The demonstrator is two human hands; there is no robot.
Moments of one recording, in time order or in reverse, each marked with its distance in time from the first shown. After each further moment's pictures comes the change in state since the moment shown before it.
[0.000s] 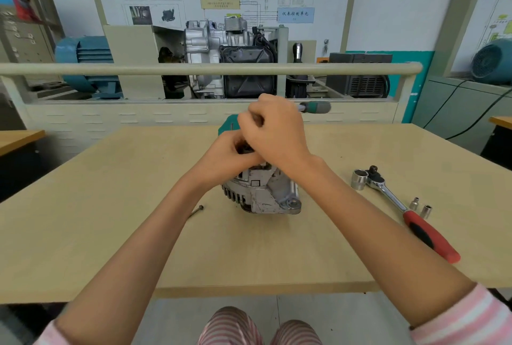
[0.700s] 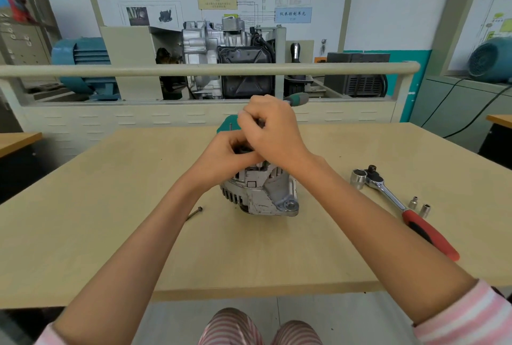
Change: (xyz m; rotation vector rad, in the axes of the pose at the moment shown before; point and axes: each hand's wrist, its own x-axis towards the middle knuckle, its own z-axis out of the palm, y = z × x) left_hand 0.000 -0.002 -0.002 -0.012 0.001 0.024; right_hand 0.001 0.001 -0.001 0.192 -0.016 -0.054
